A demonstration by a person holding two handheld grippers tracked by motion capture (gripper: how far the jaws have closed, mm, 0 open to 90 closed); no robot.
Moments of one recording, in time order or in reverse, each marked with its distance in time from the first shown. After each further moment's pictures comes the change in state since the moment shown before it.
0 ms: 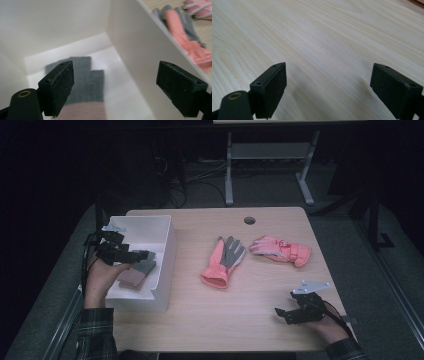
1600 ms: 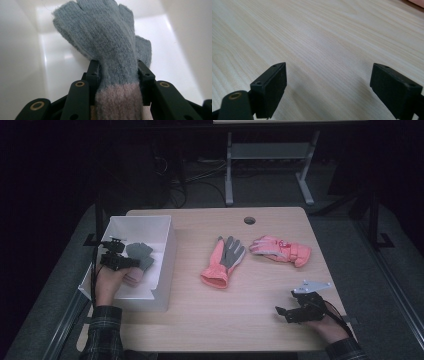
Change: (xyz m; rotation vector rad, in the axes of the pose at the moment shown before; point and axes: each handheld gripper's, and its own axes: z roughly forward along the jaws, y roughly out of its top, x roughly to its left) left arm 0.048 -0.037 0.059 0.188 0.121 -0.150; right arm -0.002 -0.001 0.001 -0.016 -0.015 0.017
